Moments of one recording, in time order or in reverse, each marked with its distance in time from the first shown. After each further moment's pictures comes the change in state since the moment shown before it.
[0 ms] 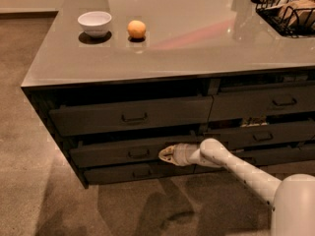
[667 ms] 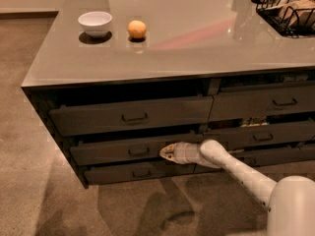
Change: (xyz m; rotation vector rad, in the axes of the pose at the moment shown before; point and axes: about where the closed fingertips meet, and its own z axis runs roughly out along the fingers) arm 0.015 -0.016 0.011 0.063 0.005 -0.009
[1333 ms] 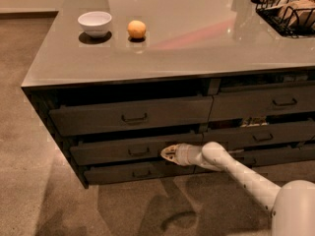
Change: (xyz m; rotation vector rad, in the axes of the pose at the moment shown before) arm 0.003 0.003 -0.005 0.024 -0.010 0.009
